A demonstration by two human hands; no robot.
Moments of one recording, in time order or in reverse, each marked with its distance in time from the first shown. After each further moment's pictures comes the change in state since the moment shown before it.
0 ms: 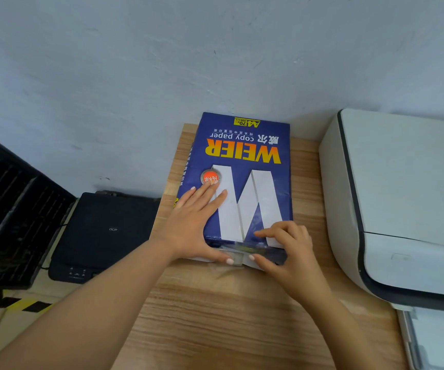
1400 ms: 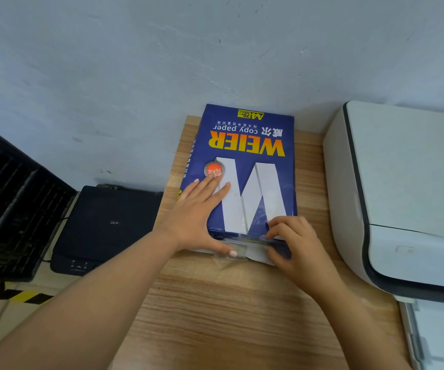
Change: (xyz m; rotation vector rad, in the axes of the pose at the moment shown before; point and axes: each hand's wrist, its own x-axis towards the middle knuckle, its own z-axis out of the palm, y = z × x) left_hand 0.000 -0.001 0.000 -0.033 -0.019 -0.005; right_hand 0.001 0.012 -0.006 -0.228 -0.059 -0.150
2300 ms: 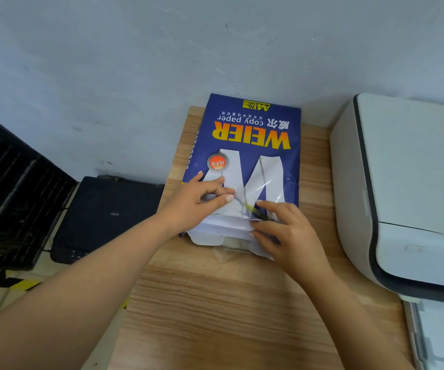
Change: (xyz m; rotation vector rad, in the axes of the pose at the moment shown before) left_hand 0.001 -0.006 -0.008 -0.788 0.056 -0.143; right_hand 0.021 -0.011 0.013 -0.106 0.087 -0.128
